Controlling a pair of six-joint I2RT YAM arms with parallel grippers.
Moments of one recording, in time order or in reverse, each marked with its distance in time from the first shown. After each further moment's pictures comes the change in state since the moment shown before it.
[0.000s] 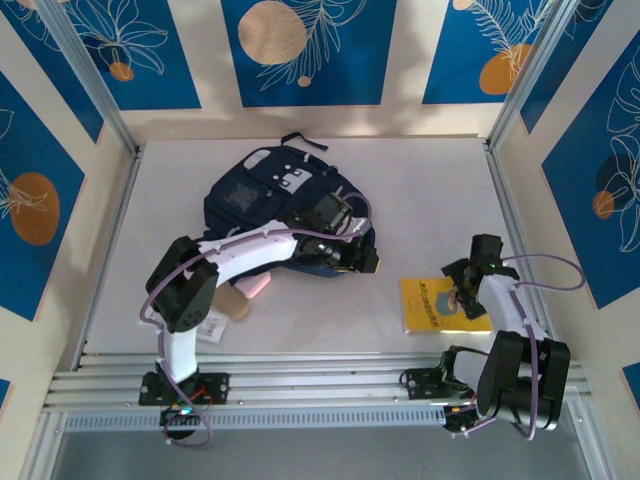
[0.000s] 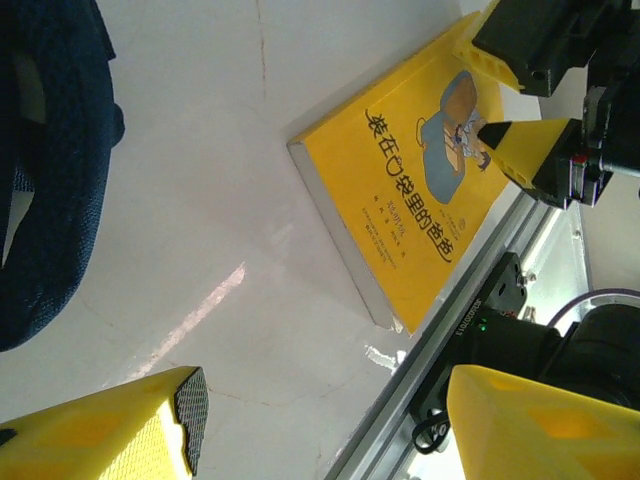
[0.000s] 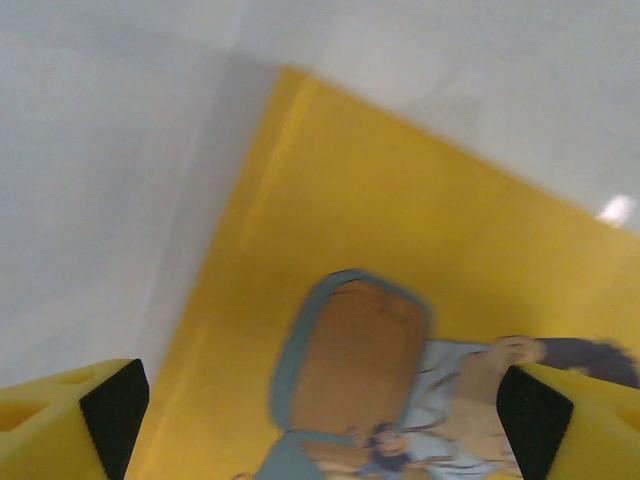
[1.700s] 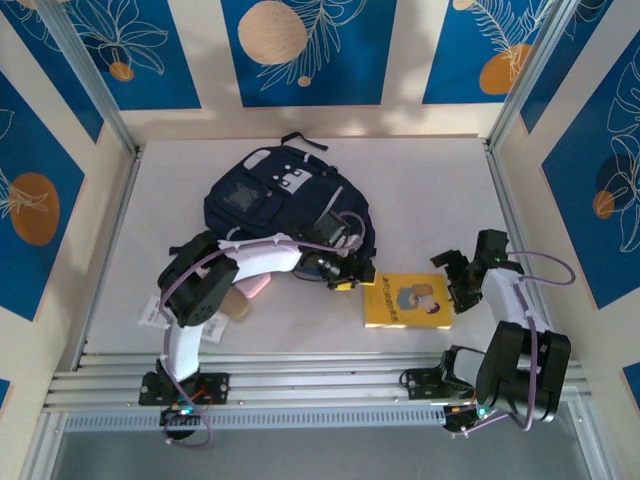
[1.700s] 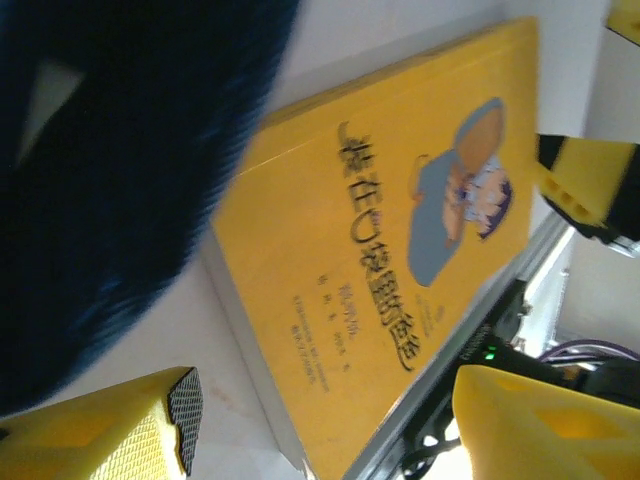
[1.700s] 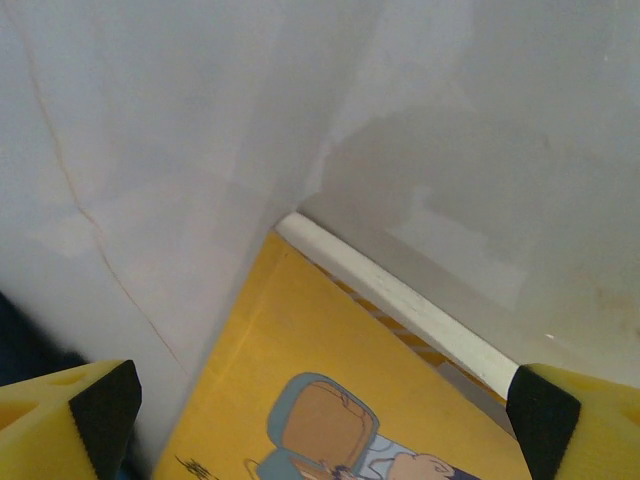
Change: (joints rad) left arm 0.002 0.077 -0.146 0.169 0.053 -0.234; right arm -0.058 0.032 0.045 -0.047 -0.307 -0.028
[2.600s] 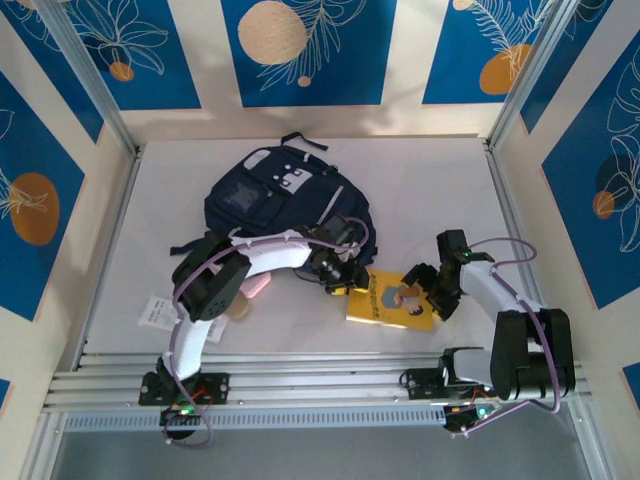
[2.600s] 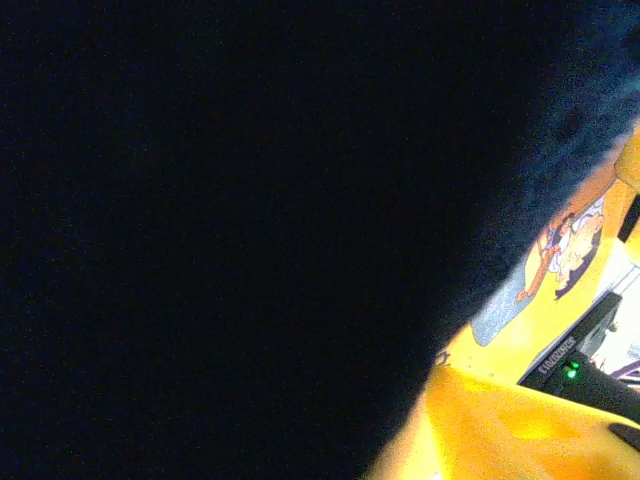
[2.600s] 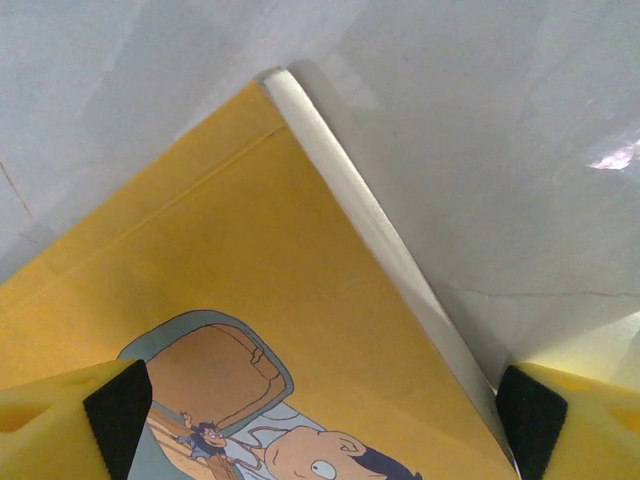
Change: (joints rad) left arm -0.019 0.091 0.106 -0.186 -0.048 0.028; right arm 0.310 0.099 0.014 -0.069 0.086 -0.072
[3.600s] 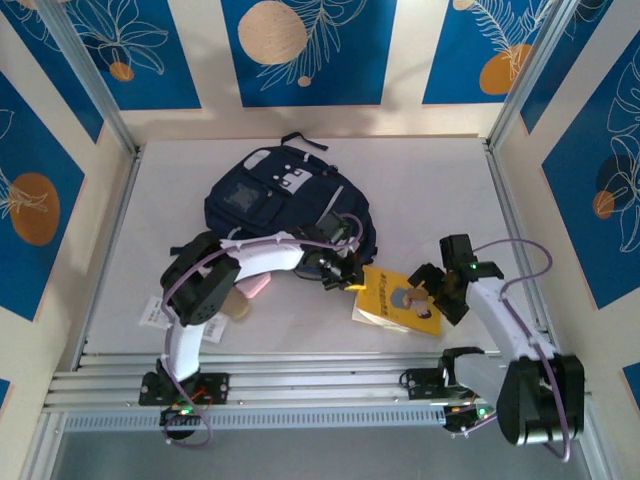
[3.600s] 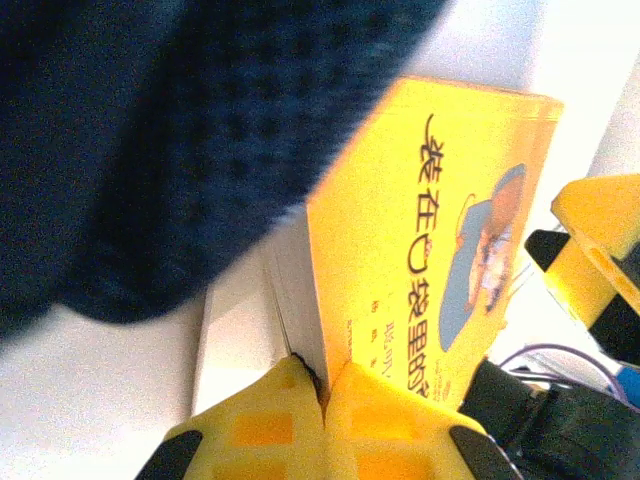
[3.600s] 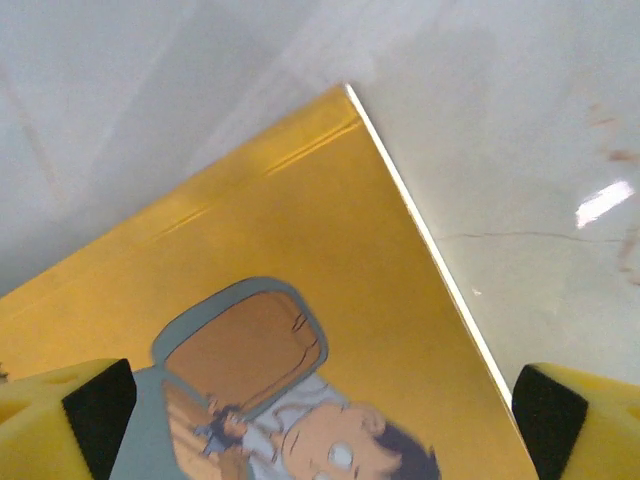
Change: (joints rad) left arm 0.008 -0.084 -0.081 0.164 0.077 -0.195; right arm 0.039 -0.245 0.002 -0.137 0.151 0.063
